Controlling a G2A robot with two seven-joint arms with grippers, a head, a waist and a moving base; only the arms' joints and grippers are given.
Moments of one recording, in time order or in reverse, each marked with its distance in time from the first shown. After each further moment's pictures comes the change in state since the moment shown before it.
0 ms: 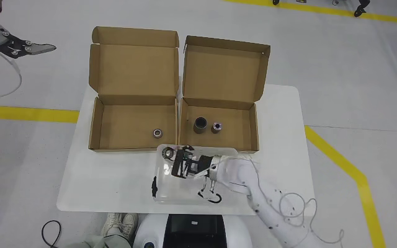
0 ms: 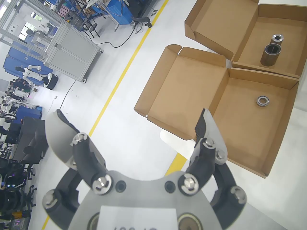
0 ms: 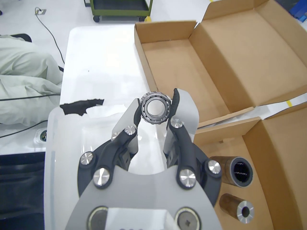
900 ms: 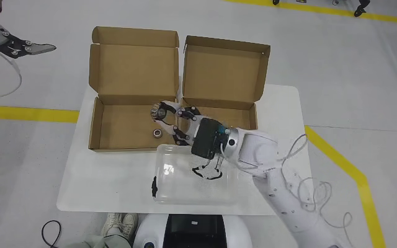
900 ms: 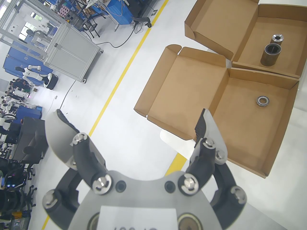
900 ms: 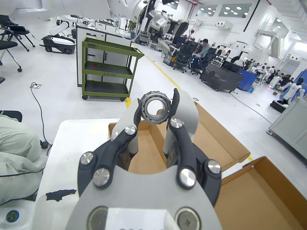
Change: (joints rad) left arm 0.000 0.000 0.000 0.000 0.000 0.000 0.000; right arm 0.165 -0.011 0.064 -0.146 0.146 0.052 -0.252
